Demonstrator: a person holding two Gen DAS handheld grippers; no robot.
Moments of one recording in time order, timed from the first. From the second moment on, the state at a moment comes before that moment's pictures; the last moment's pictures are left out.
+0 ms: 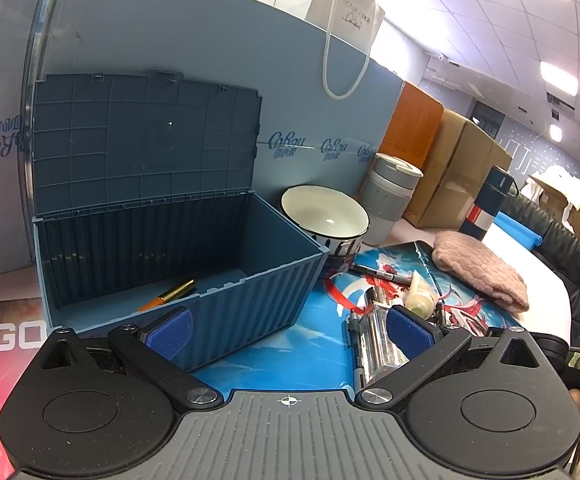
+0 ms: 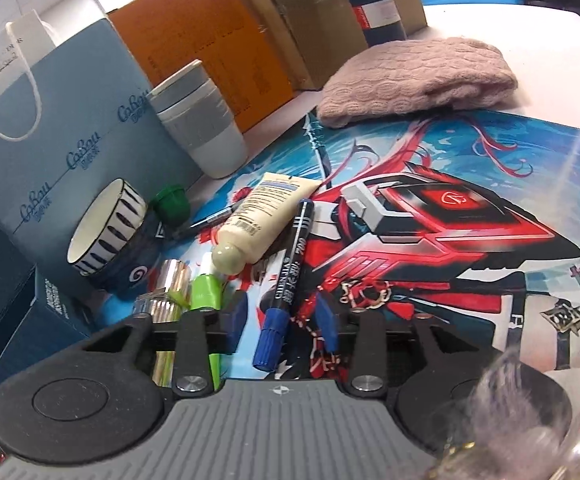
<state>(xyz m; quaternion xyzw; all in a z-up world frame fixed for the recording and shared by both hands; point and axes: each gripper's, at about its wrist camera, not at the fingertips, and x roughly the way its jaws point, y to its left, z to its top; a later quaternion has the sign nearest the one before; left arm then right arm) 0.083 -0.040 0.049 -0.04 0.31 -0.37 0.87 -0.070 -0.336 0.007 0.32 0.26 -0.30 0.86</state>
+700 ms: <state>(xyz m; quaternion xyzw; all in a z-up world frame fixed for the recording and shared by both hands) 0.089 -0.035 0.047 -0.05 0.31 -0.37 0.88 -0.010 -0.348 -0.011 0.16 0.32 -0.37 0.86</state>
